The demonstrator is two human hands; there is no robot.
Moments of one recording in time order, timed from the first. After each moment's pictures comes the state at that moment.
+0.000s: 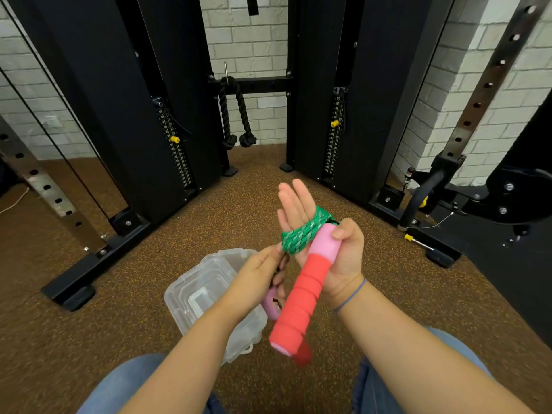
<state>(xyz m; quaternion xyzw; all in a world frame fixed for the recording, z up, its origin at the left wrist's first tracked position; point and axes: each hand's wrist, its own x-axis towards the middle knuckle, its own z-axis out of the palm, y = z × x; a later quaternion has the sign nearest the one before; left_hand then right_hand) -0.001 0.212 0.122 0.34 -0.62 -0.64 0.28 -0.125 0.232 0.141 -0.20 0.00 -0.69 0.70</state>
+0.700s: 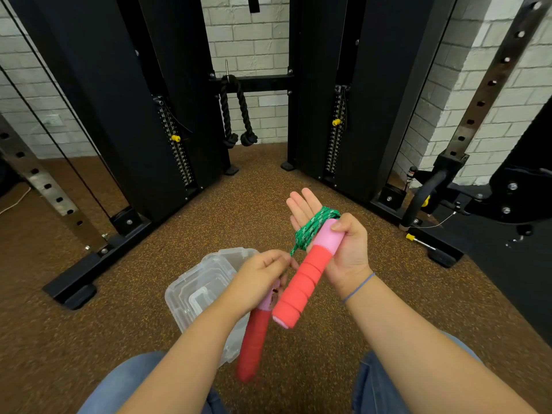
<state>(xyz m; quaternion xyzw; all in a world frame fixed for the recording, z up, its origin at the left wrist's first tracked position) 0.003 0.205 0.117 0.36 -0.67 -0.60 0.24 -0.148 0.223 0.141 -0.18 0.12 -0.72 0.66</state>
